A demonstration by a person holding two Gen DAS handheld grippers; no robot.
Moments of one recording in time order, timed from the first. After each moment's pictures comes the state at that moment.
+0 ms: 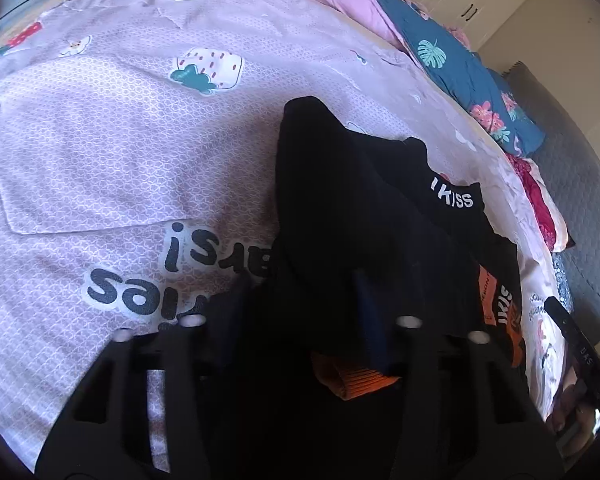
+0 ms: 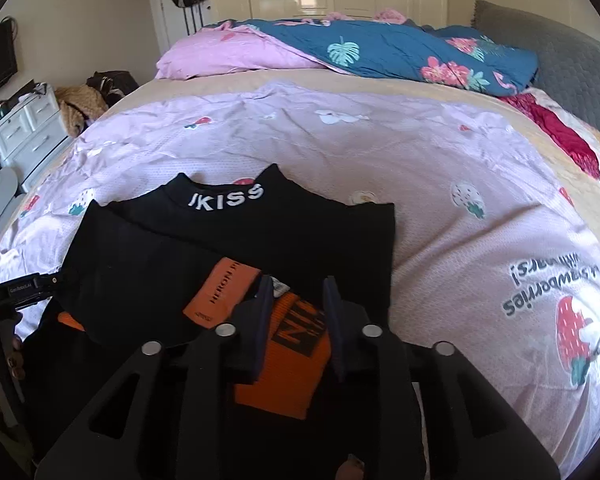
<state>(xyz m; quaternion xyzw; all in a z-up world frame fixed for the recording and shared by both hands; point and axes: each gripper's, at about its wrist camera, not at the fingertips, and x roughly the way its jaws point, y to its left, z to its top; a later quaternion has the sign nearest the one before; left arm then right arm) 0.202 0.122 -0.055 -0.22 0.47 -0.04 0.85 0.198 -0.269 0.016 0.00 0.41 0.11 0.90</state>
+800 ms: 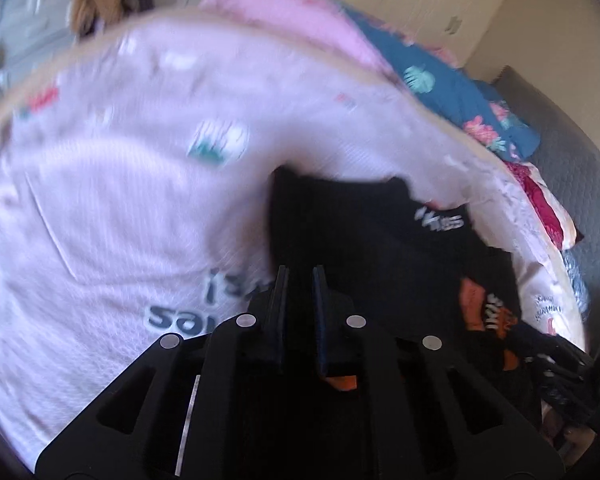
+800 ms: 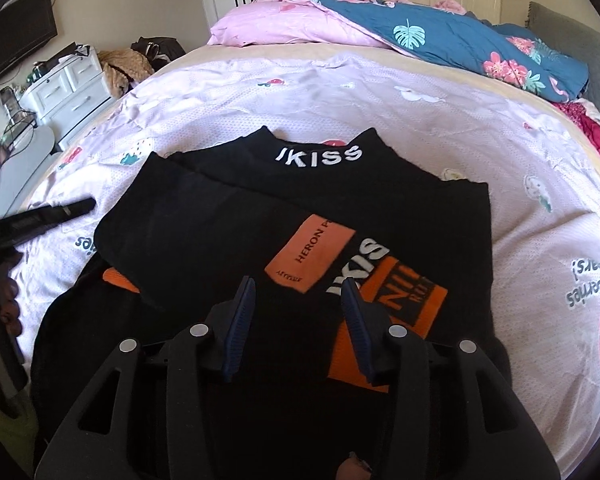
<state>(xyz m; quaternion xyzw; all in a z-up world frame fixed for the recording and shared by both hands) 0.179 0.118 0.000 -0.16 0.40 -0.03 0.90 0.181 -0.197 0.000 -0.03 0.44 0.20 0.87</state>
